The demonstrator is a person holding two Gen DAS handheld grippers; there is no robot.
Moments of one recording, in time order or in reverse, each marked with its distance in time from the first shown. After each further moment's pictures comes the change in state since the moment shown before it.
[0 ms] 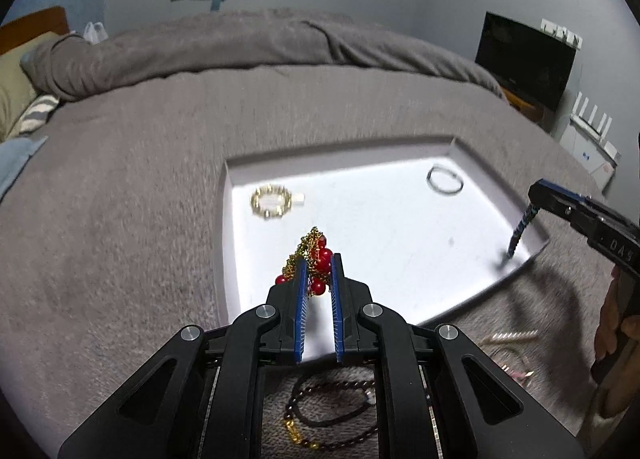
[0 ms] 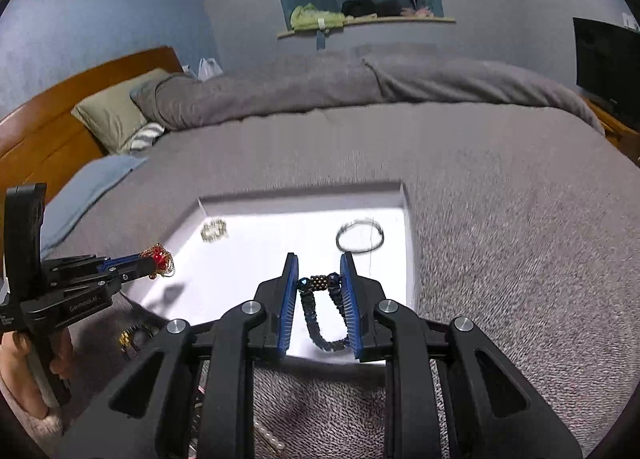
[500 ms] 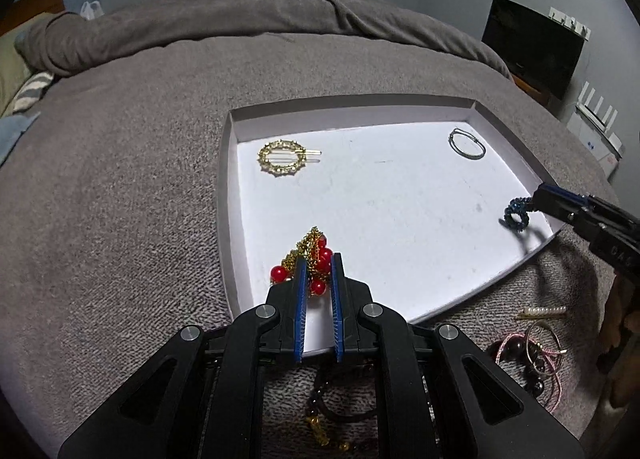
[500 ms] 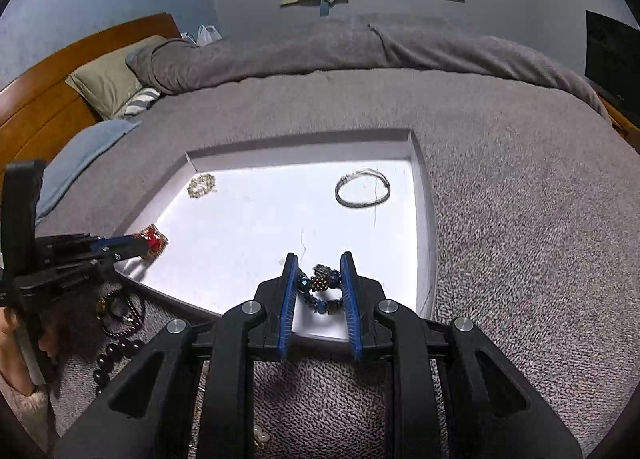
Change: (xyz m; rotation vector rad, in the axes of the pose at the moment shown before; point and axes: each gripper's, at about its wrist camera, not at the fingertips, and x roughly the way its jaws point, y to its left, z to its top) left arm 0.025 0.019 -0.017 -0.021 0.077 -0.013; right arm 0.029 0.003 -0.019 -0.029 0.112 -0.015
